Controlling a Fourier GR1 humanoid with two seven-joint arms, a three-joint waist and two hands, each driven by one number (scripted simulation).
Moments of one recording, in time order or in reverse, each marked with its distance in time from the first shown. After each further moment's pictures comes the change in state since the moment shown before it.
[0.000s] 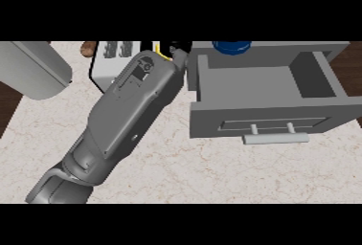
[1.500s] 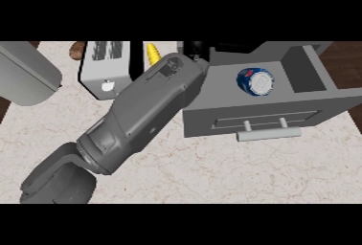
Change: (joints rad) left arm -0.173 0.000 -0.366 0.354 0.423 0.152 -0.172; right arm -0.051 -0.020 0.000 -0.011 -0.018 0.001 0.046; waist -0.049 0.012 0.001
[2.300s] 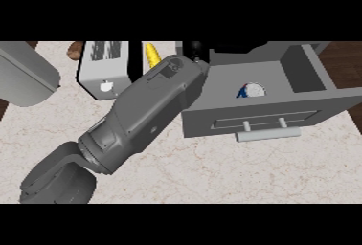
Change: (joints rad) left arm -0.011 0.000 -0.064 0.032 0.130 0.063 -0.095; right arm -0.047 -0.011 0.007 -0.030 0.041 -0.009 -0.010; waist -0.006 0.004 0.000
